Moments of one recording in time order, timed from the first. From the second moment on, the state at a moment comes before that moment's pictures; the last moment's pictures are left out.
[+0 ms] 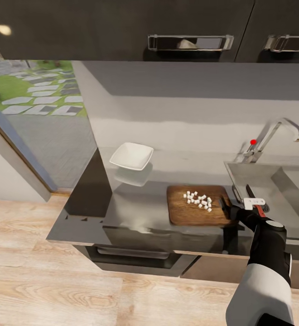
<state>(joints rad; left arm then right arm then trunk) 0.38 -0.04 0.02 -0.74 0.10 -0.54 -0.04 -0.76 0.15 -0.86 -1.28 0.82 0.34 0.73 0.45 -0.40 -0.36</state>
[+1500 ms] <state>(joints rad) 0.38 -0.04 0.02 -0.74 0.10 -0.54 -0.04 -0.76 0.15 -0.86 -1.29 0.83 0.35 0.72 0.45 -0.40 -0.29</state>
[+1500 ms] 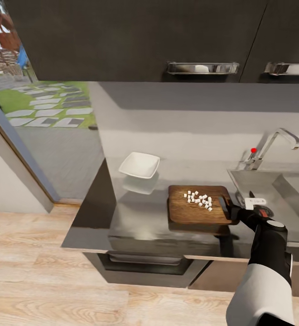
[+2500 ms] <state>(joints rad) 0.38 -0.04 0.02 -0.74 0.10 -0.54 -0.04 -0.76 0.15 -0.86 -1.29 0.83 0.35 0.72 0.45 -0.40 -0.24</state>
